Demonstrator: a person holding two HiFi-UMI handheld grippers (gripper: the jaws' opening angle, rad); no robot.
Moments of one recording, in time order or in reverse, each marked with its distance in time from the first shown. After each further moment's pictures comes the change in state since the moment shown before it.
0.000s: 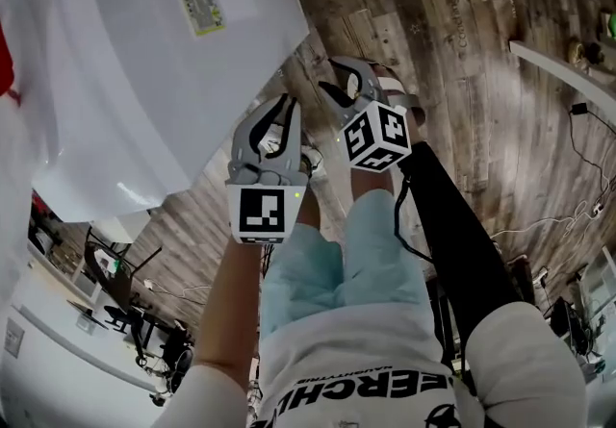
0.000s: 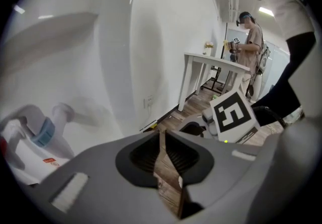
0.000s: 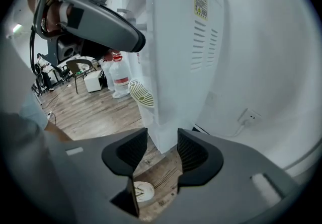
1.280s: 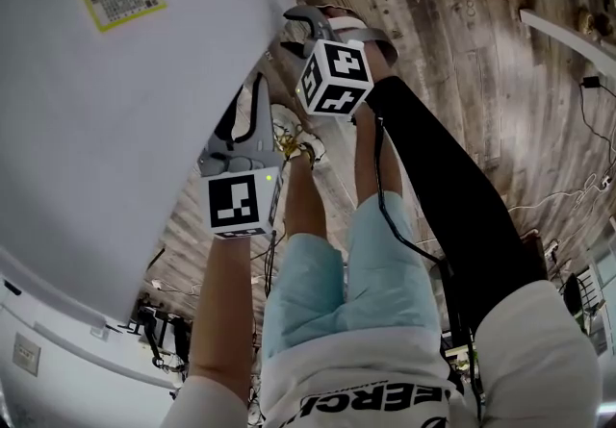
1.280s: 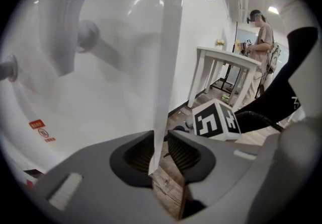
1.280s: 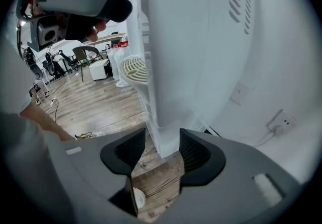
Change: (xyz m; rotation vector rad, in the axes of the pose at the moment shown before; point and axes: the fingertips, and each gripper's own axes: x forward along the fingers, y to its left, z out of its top) left arm 0.031 0.052 -0.076 -0.074 0.025 0.085; right arm 0.128 0.003 -0.020 -0.104 0.057 0.088
